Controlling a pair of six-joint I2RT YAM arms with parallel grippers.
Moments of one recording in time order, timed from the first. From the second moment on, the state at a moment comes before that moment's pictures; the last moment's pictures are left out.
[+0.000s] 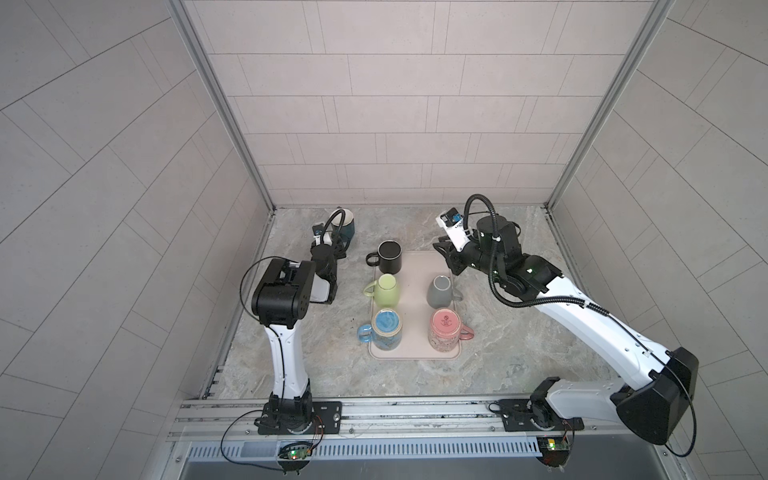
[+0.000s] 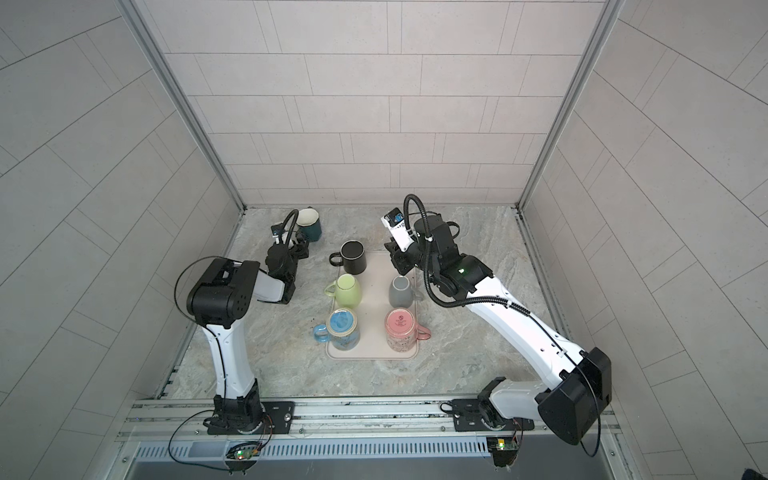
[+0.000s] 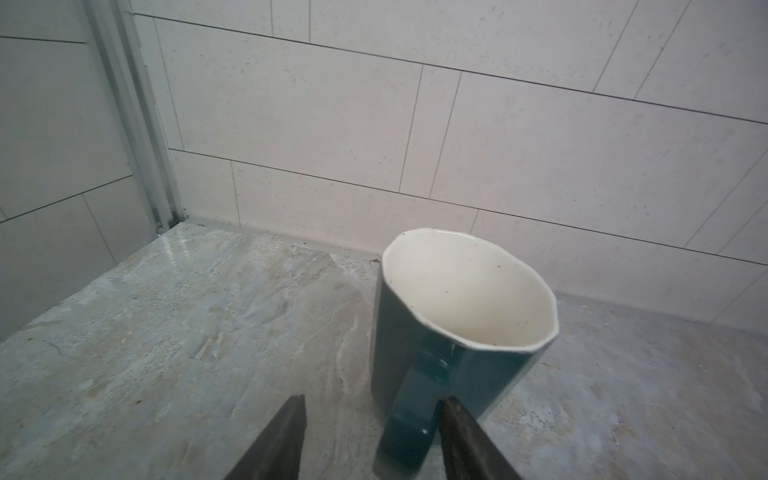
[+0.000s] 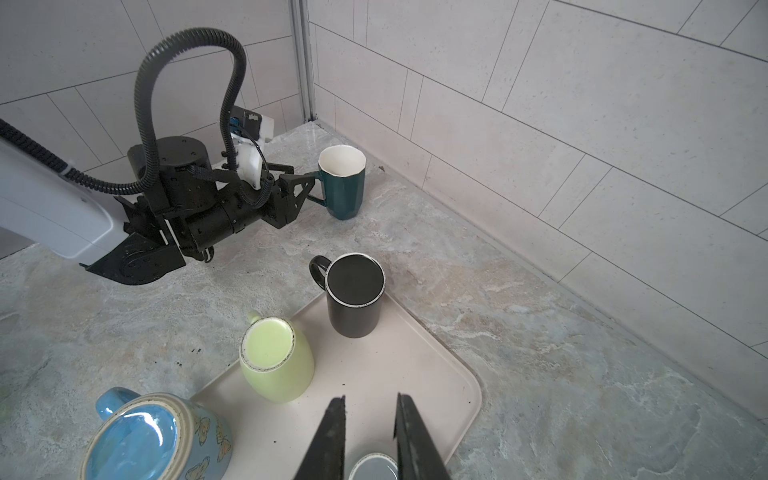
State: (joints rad) left arm -0.09 2.06 0.82 1.14 -0.23 -0.16; right arm 0.57 1.28 1.24 -0.38 -0.09 -0.12
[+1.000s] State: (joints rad) left arm -0.09 1.45 1.44 -0.32 0.16 -0.45; right arm 0.57 1.24 1.19 -0.38 -0.13 -0.06
